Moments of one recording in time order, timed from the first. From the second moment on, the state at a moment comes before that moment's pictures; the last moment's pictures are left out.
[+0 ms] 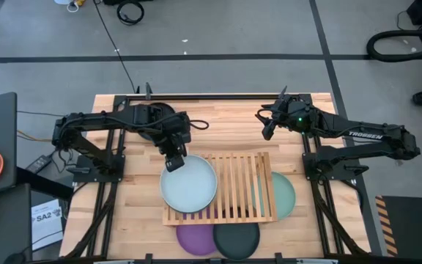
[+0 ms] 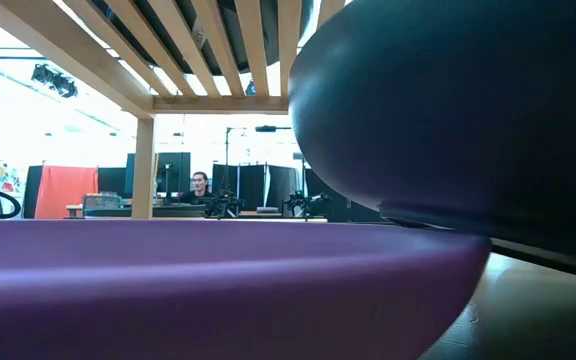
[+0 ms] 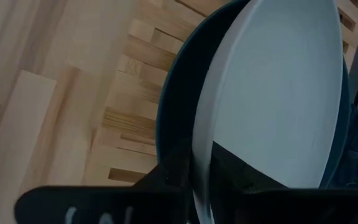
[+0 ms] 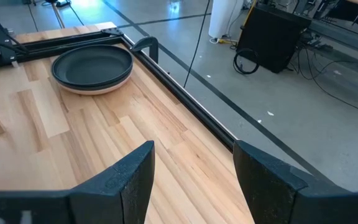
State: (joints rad) left arm 0.06 1.51 1.54 -1.19 0.29 -0.38; right arm -0.27 0.85 0.72 -0.27 0.37 0.05
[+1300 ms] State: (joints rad) left arm 0.06 1.50 1.54 -1.18 0.20 -0.34; right arm -0.27 0.85 0.72 -0.27 0.36 0.05
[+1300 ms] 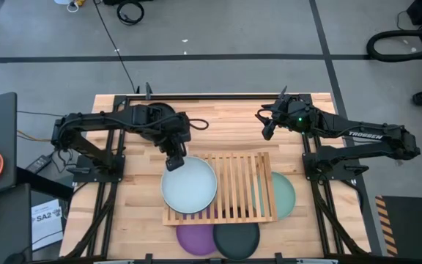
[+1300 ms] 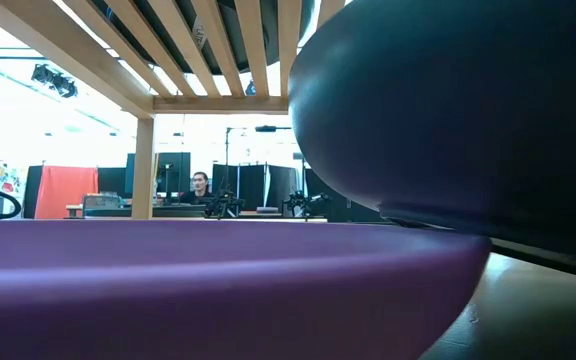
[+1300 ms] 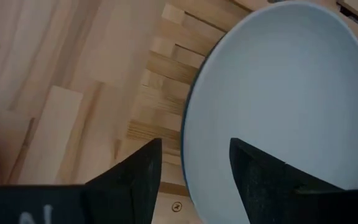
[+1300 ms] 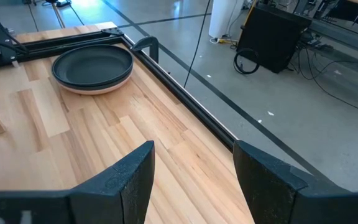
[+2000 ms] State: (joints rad) left arm 0.62 1.45 1.56 -1.20 0.18 0.08; right arm -0.27 0.85 0.72 -0.27 0.35 0.05
